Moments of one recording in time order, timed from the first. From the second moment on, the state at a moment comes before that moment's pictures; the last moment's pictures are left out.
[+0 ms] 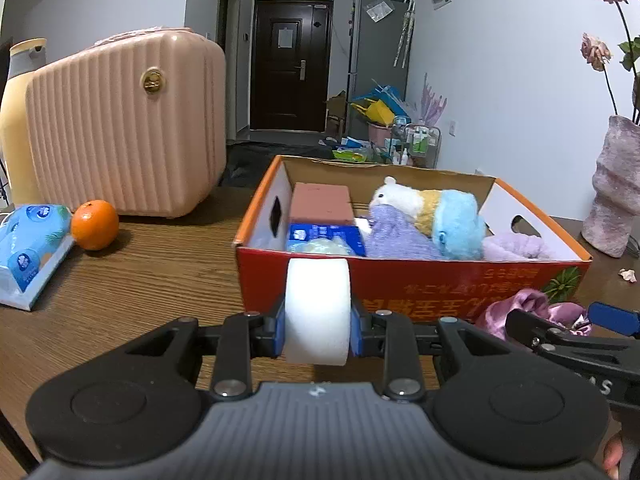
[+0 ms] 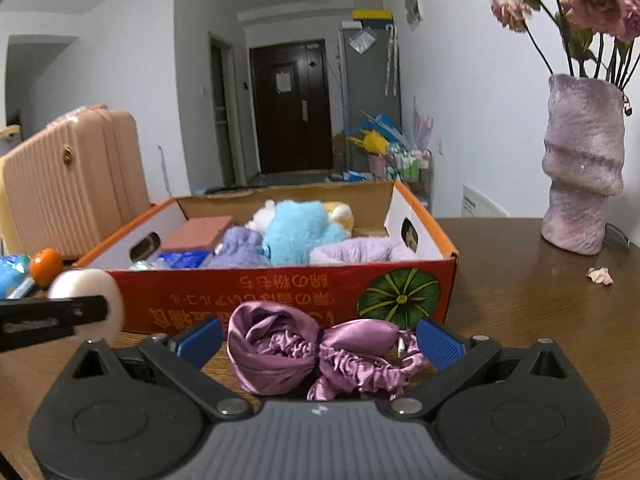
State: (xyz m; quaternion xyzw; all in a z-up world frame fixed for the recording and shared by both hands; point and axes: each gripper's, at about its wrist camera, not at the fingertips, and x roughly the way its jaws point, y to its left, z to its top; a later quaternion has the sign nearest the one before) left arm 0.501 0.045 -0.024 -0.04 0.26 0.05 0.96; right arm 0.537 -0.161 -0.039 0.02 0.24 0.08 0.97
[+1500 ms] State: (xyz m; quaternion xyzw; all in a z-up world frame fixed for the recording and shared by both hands) left arm 0.488 0.051 -0.016 -0.03 0.24 0.04 0.97; right arm 0.530 -0.135 -0.035 -0.04 0.25 0.13 0.96
